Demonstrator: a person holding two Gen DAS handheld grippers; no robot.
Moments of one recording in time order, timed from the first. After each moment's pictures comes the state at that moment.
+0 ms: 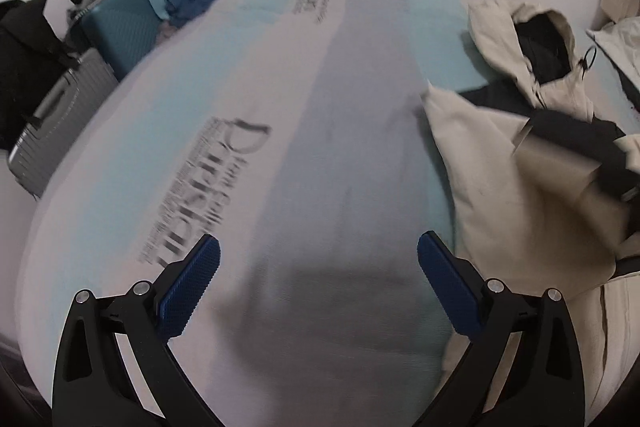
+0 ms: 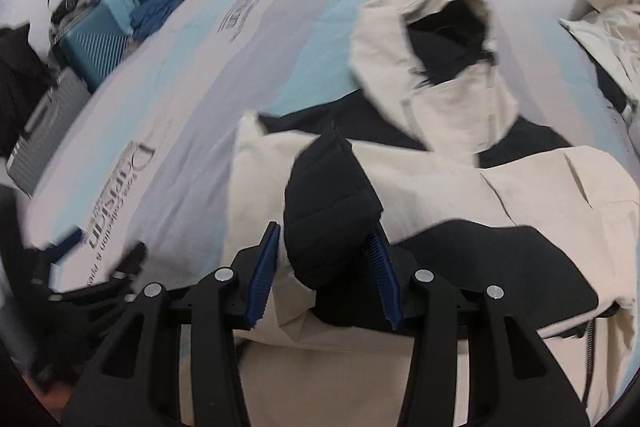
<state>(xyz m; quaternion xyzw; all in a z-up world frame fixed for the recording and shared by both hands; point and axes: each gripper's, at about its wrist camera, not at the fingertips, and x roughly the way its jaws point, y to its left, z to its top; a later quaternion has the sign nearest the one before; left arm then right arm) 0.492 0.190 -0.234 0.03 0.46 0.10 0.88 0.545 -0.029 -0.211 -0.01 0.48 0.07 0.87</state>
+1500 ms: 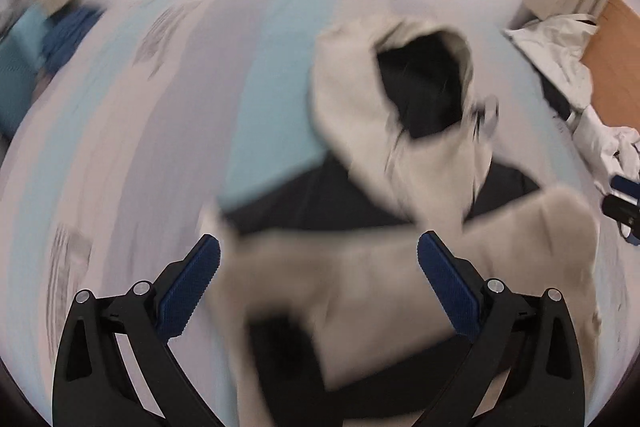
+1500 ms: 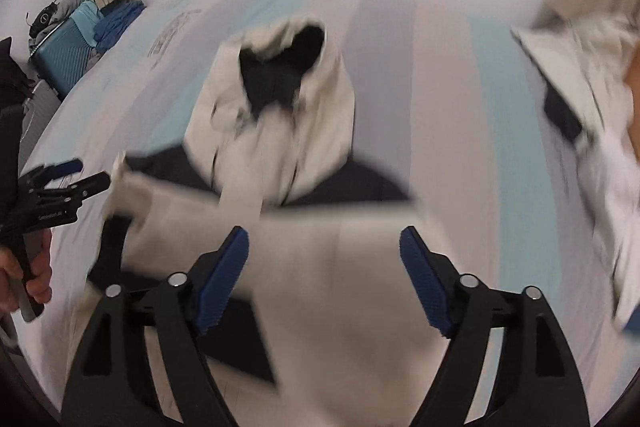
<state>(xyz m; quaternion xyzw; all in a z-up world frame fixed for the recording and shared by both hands) 0.654 0.038 -0.198 0.00 0.48 -0.09 0.87 0.630 -0.249 -0.139 -0.05 0.48 0.07 0.87</state>
